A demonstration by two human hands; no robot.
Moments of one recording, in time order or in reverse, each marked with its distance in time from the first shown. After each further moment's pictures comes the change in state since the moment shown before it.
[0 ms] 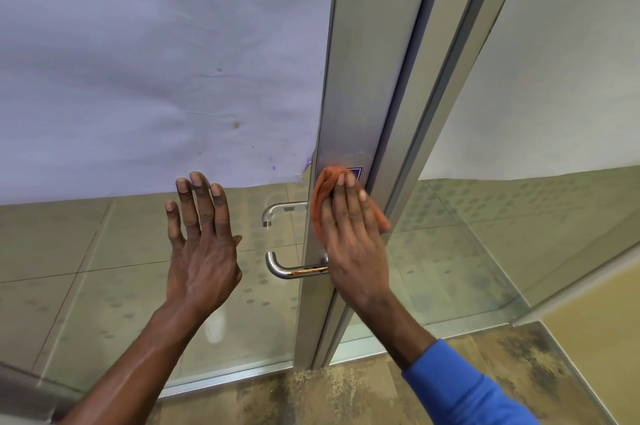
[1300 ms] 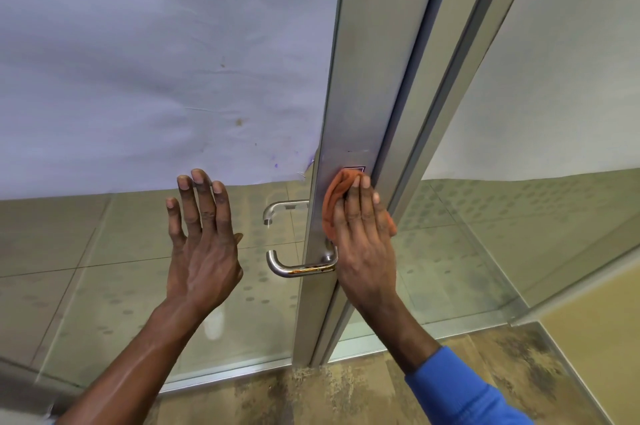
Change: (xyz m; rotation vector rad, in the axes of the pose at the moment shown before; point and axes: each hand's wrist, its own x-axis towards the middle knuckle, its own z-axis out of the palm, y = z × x) left_hand -0.001 -0.001 0.003 -0.004 -0.009 0.012; right_hand -0.008 0.006 -0.004 0.014 -0.045 0.092
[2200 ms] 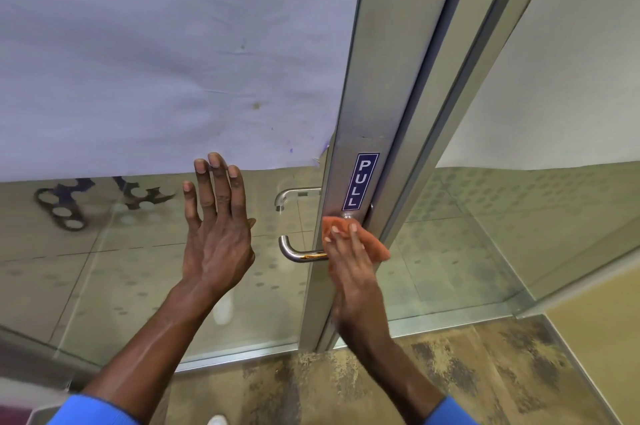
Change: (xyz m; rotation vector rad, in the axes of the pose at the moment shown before) left_hand 0.002 0.000 -0.003 0.019 -0.008 -0.001; right_hand -0.076 -0.046 -0.006 0.576 -0.210 0.204
